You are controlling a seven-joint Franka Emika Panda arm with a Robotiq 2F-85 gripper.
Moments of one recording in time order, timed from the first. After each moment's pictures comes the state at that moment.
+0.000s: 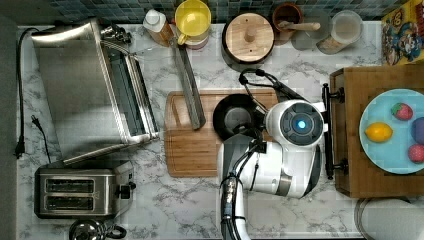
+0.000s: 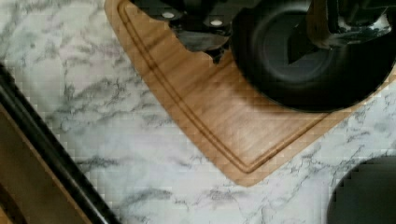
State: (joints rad) arm -0.11 -0.02 -0.12 -2.24 -0.06 0.71 -0.32
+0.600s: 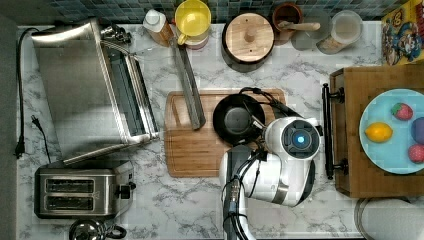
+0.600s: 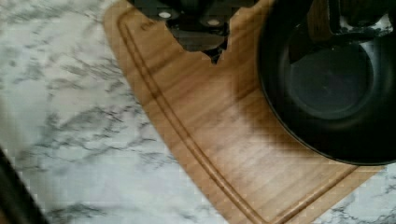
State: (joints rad) arm -0.12 0.00 -0.12 -2.39 0.00 0.83 -0.41
